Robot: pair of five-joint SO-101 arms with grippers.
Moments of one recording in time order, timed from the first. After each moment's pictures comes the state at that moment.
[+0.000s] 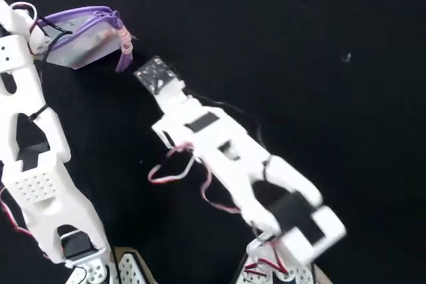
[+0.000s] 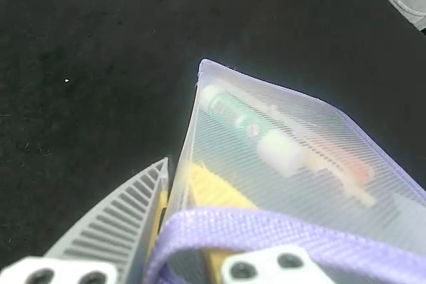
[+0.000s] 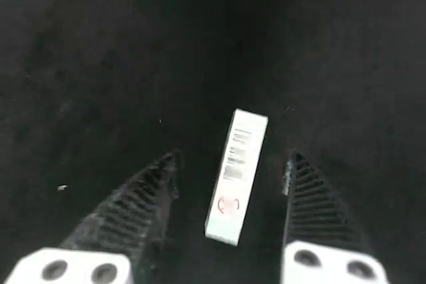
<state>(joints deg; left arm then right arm) -25.7 27.6 -59.8 98.2 20.4 -34.8 1.9 32.8 32.2 7.8</state>
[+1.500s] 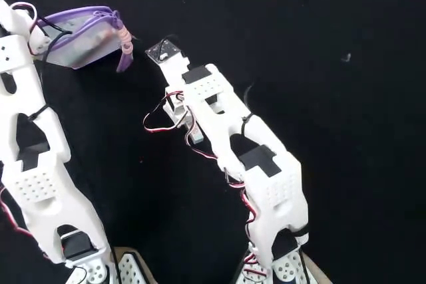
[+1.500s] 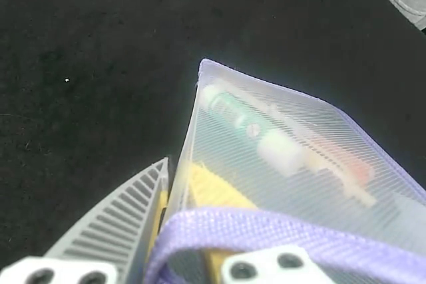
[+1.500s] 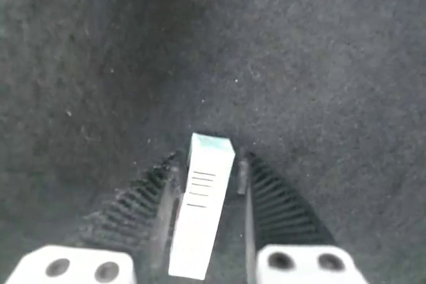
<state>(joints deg) -25.7 27.6 -59.8 98.2 20.4 -27.7 30.0 -4.7 61.9 9.4</state>
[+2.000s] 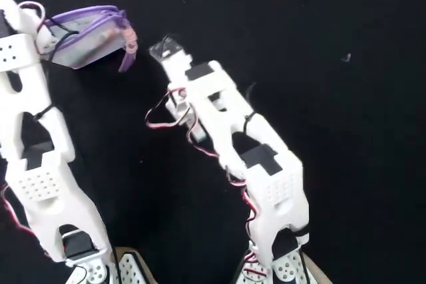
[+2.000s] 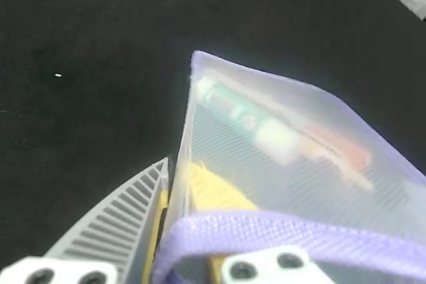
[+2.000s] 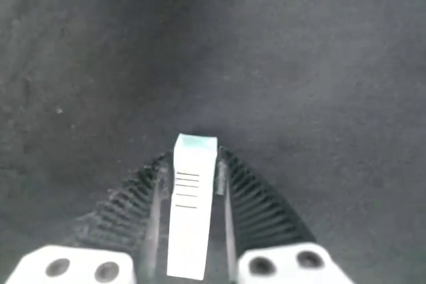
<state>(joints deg) -23.5 27.6 -59.9 99.4 20.2 -26.6 30.1 -6.5 63.7 10.2</state>
